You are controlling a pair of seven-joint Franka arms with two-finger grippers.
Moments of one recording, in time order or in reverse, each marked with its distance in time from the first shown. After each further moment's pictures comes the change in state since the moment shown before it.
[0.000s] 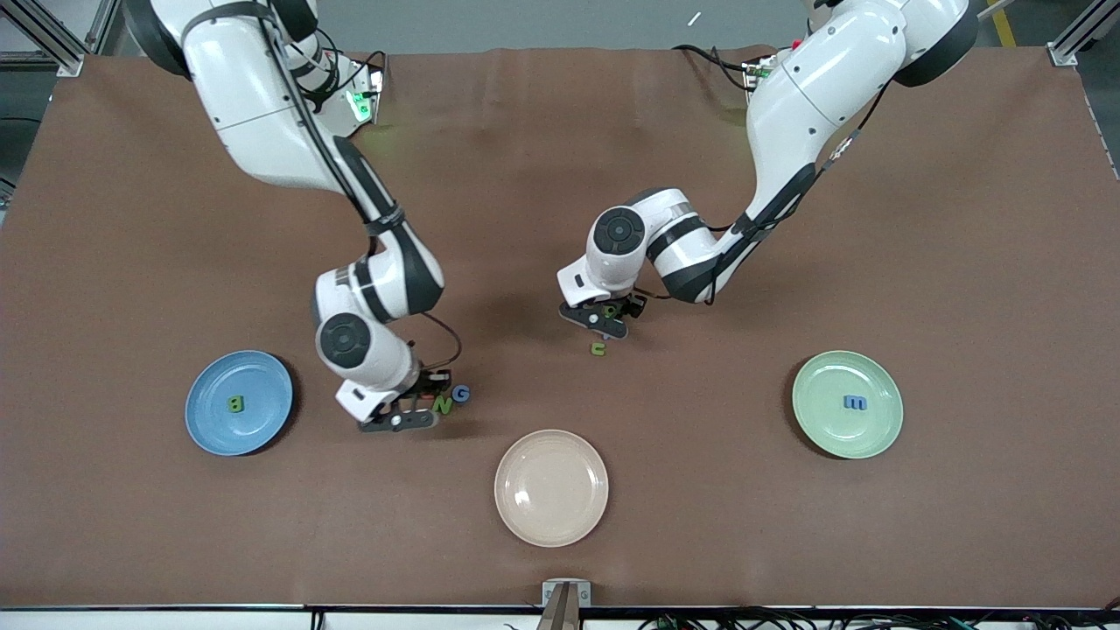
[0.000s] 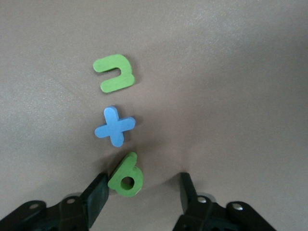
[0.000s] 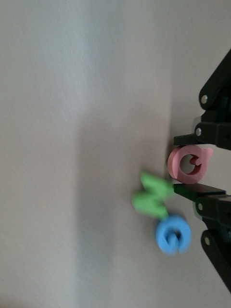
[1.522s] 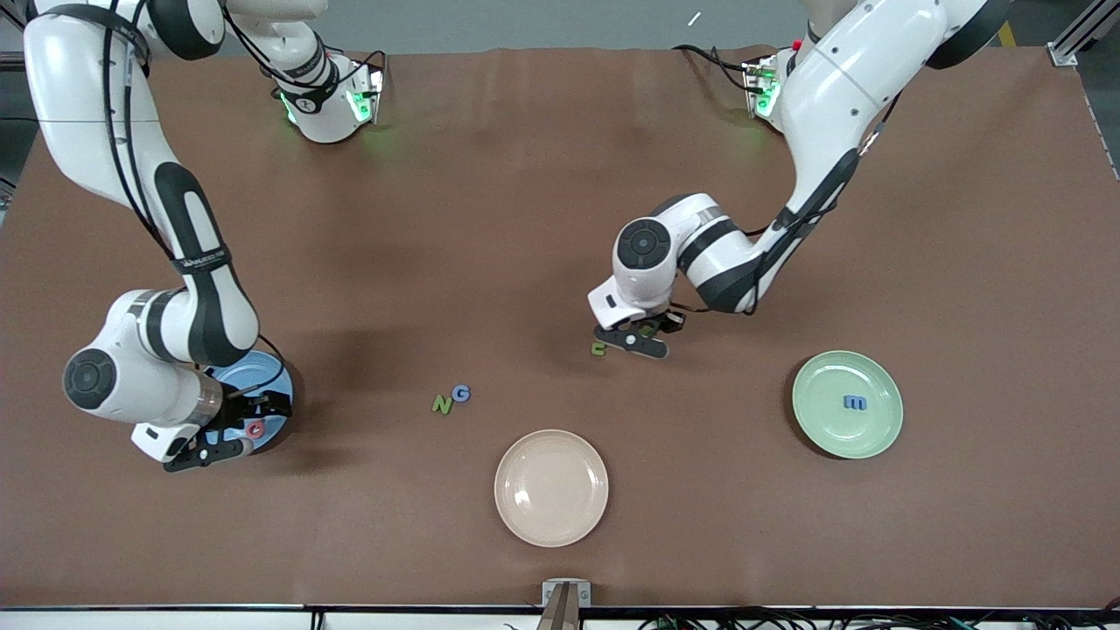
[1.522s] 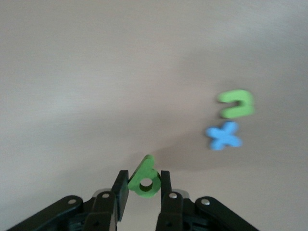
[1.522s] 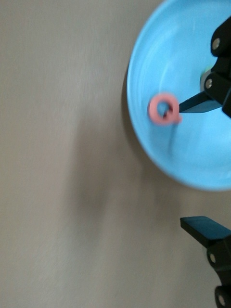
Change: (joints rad) left arm 0.097 -0.108 0.009 0.029 0.056 -0.195 0.001; right arm -0.356 -0.041 0.026 0.022 0.002 -0.088 -0.455
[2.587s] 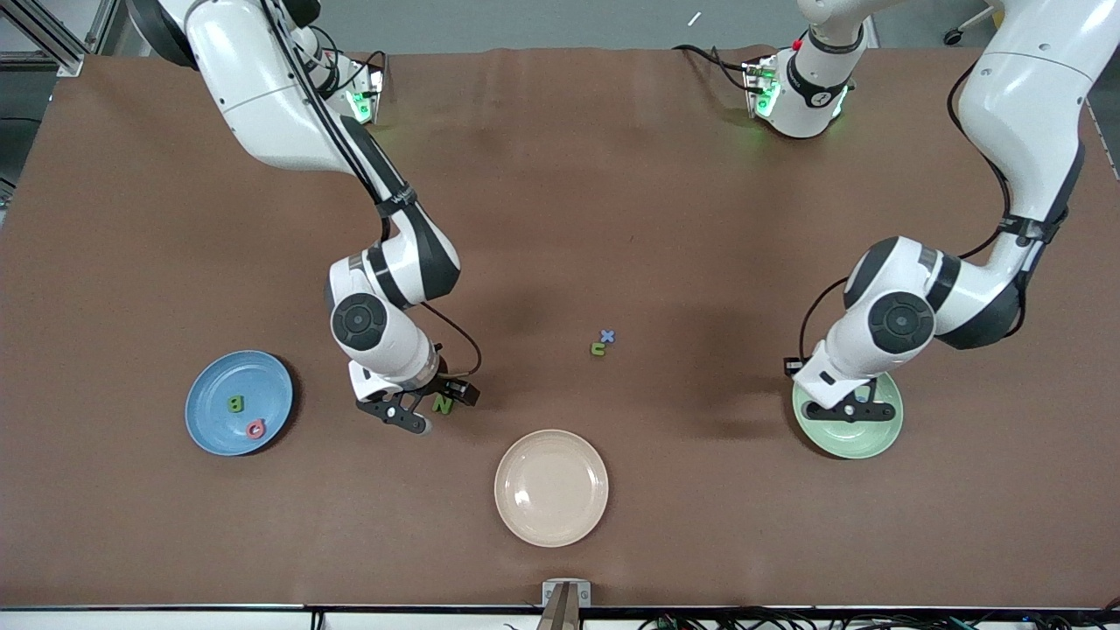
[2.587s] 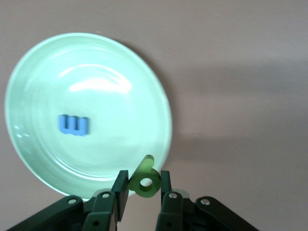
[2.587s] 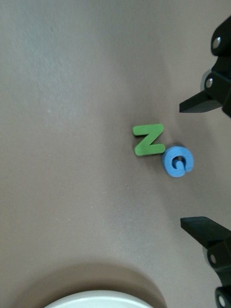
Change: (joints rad) left arm 0.544 -0.032 -0.092 -0.016 0.027 -0.022 0.158; right arm 0.431 0.039 0.008 -0.005 0.001 0.166 1.010
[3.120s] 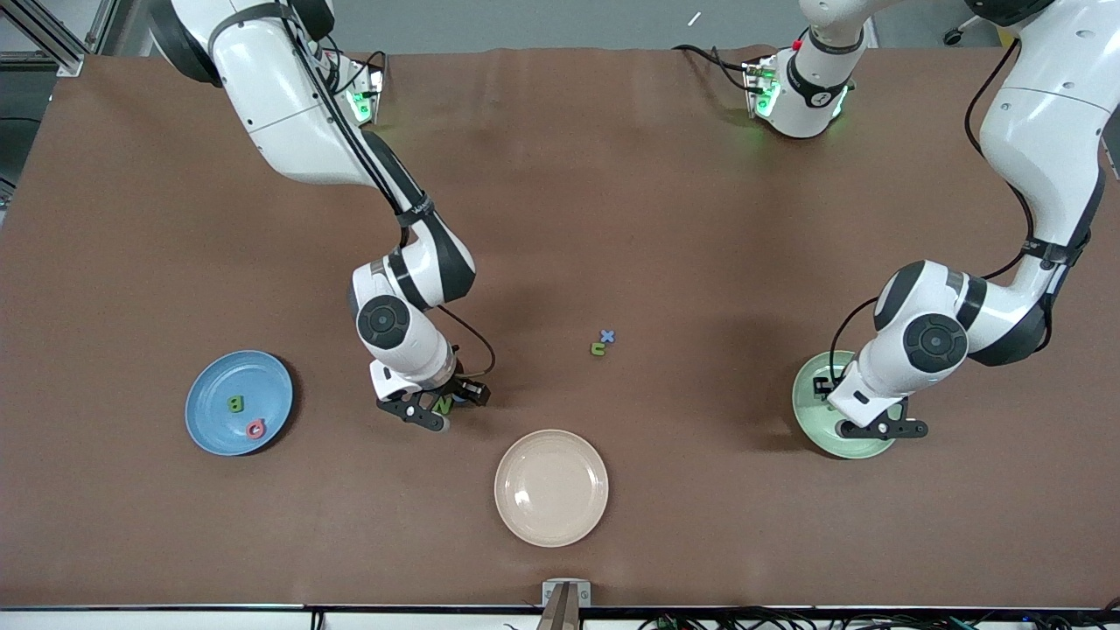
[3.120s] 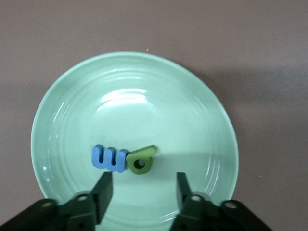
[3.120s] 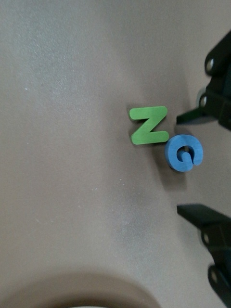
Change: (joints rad) left arm 0.045 0.085 0.015 0.042 0.086 0.062 0.013; right arm 0.028 0.048 -0.003 0.000 -0.003 0.062 0.012
